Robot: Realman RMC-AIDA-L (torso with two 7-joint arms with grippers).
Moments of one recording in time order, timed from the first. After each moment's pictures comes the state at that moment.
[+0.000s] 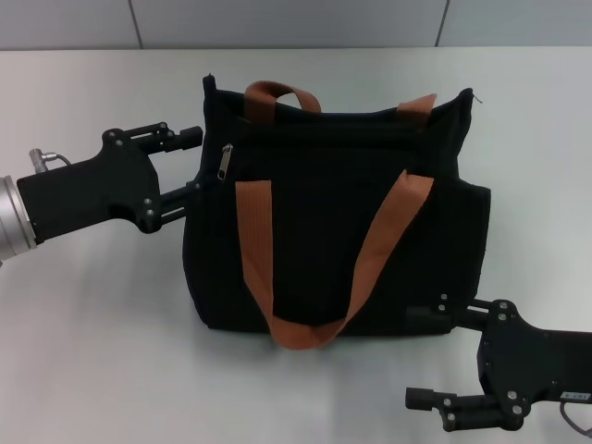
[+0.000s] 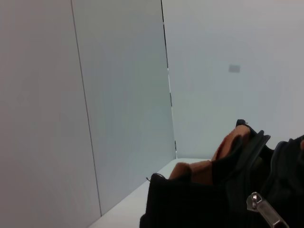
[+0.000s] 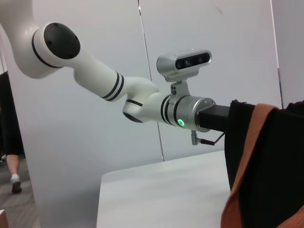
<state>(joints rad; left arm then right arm) -0.54 -2.05 0.48 0.48 1.97 1.61 -0.86 0.40 2.08 -0.54 -0.40 -2.16 -1.88 0.82</state>
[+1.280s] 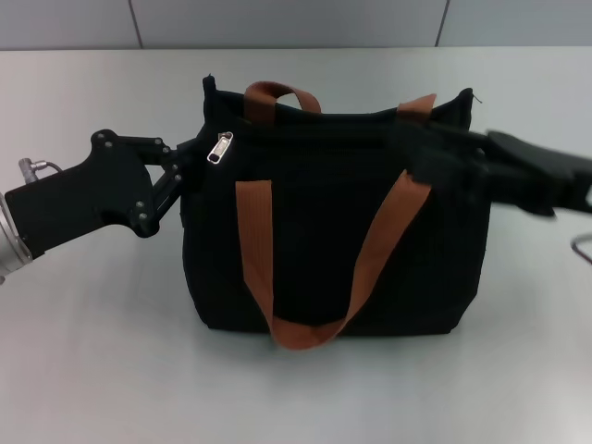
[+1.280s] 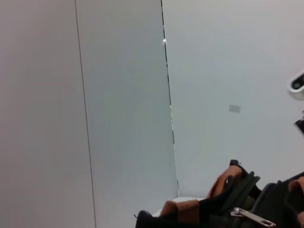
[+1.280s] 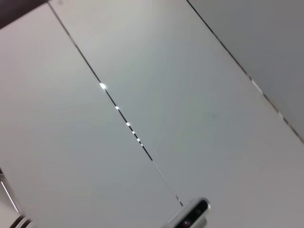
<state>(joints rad) -0.49 -2.07 0.46 0.47 1.89 1.69 -0.83 0.59 2.08 -0.54 -0.47 -1.80 -2.02 1.61</state>
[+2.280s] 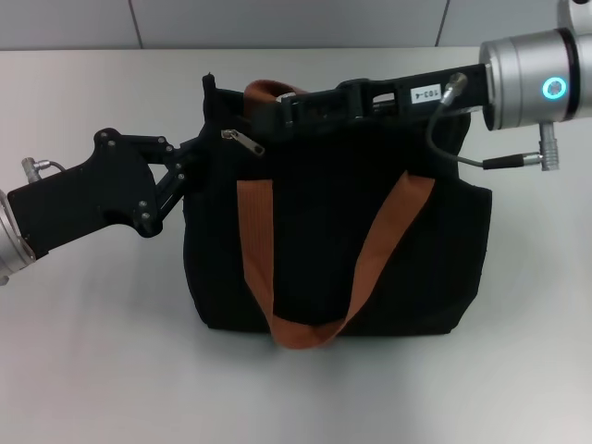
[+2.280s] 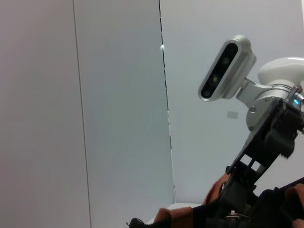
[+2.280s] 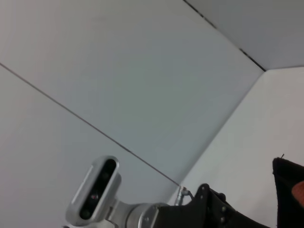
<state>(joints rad) -0.49 -2.07 0.47 0.46 1.87 1.70 -0.83 0.85 2.07 -0.89 -0.64 -1.85 -1.63 2.24</state>
